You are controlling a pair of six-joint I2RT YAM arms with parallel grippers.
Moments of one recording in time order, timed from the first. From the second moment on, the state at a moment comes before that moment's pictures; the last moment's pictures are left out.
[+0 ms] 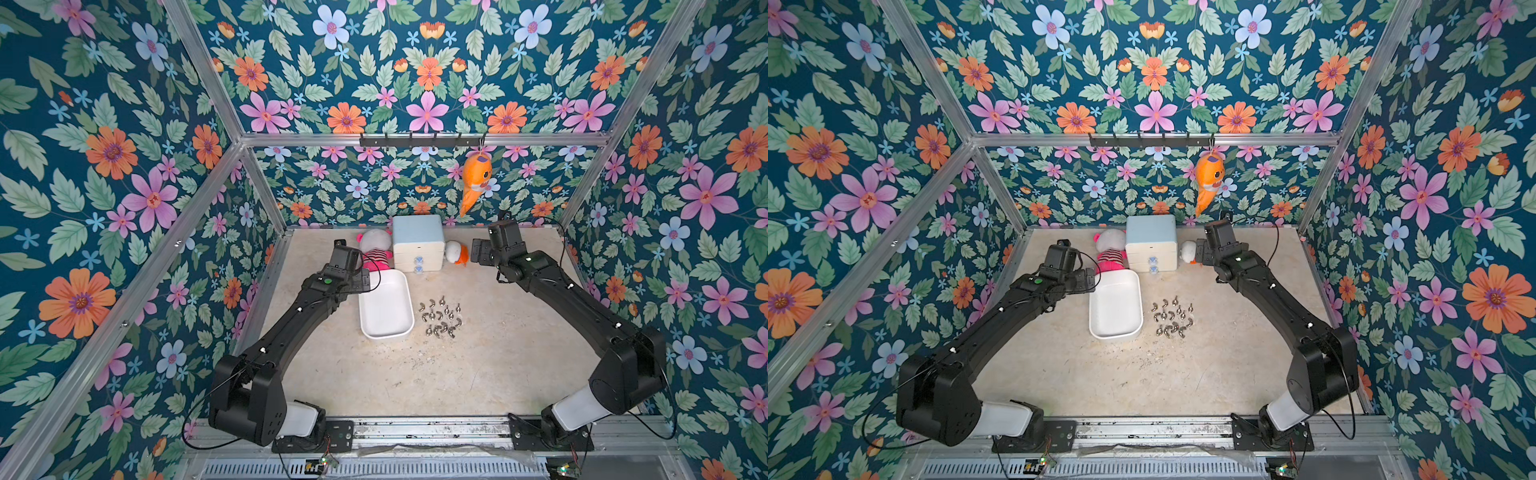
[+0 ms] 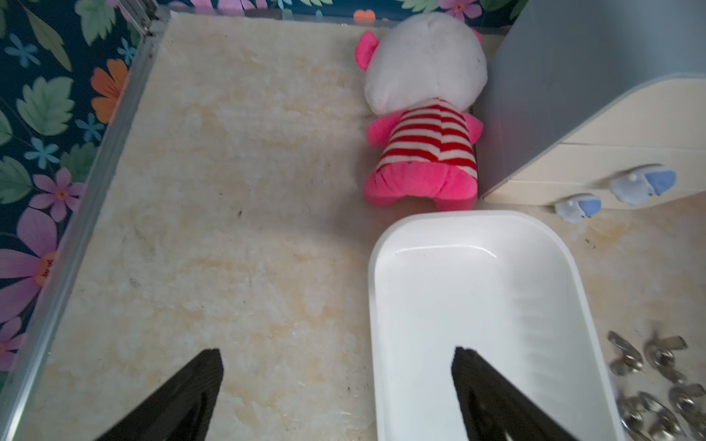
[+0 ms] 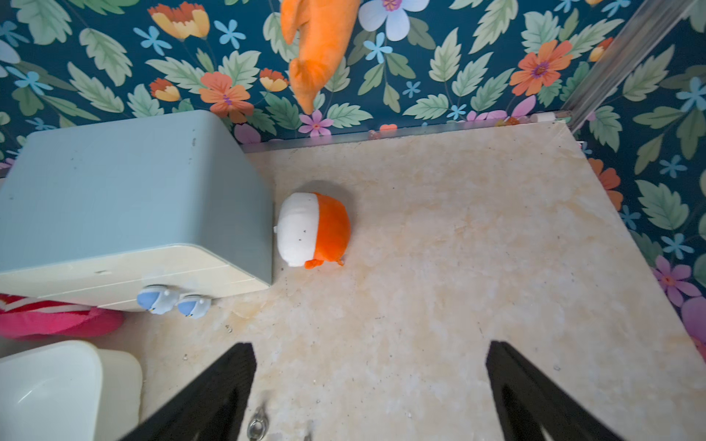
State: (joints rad) left arm -0.36 1.39 1.08 -0.51 -0.33 -0.29; right arm 0.42 1.53 1.34 -0.49 0.37 0.34
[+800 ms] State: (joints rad) left arm -0.07 1.38 0.65 0.22 -0.27 -0.08; right arm 0.10 1.25 0.52 0.29 0.48 0.28
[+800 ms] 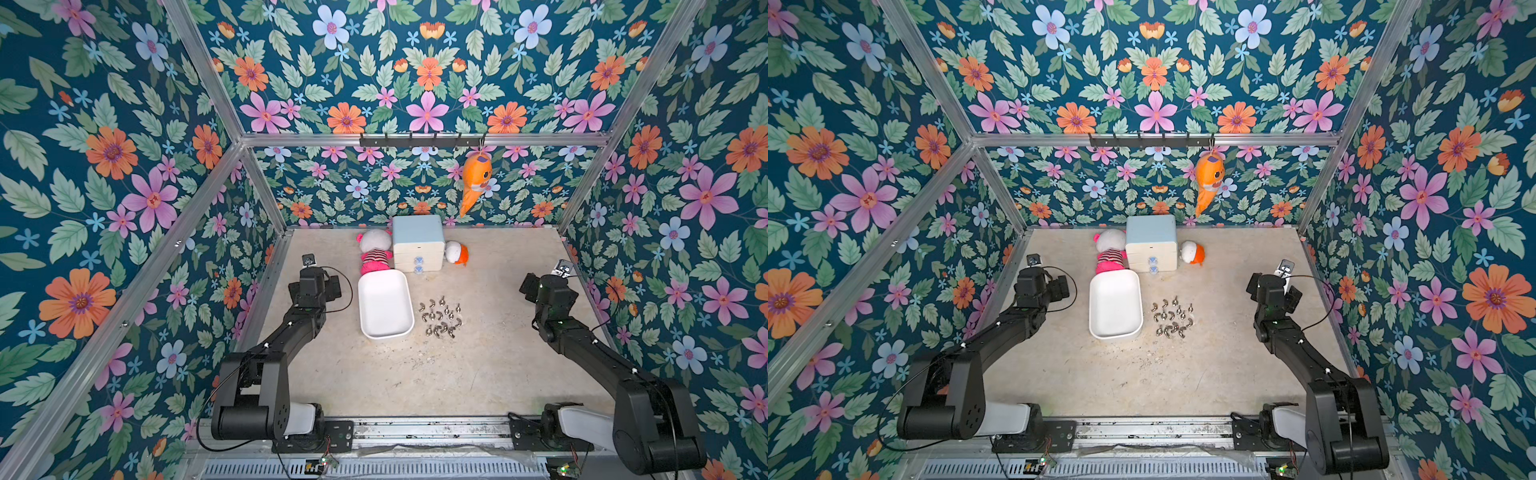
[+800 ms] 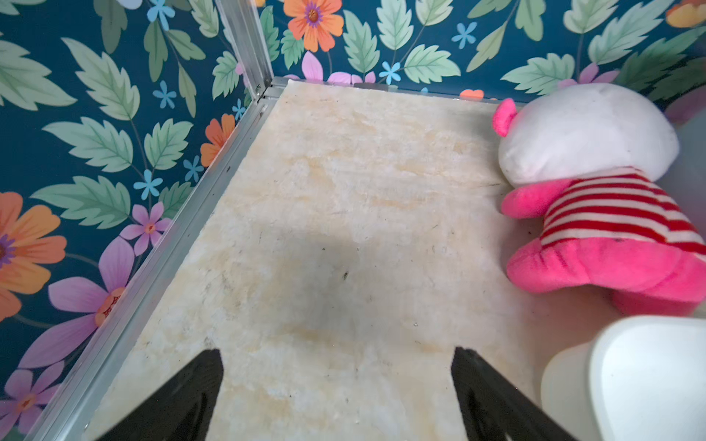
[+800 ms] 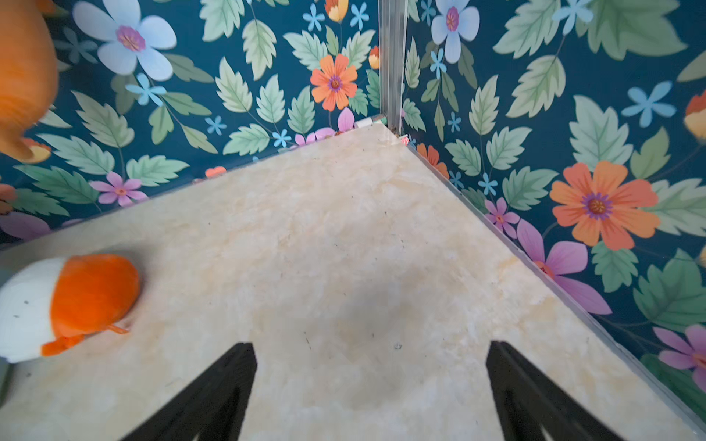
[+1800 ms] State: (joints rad) left arm 0.01 1.60 0.29 1.06 -0.06 -0.02; right arm 0.05 1.41 0.15 1.09 0.32 0.18
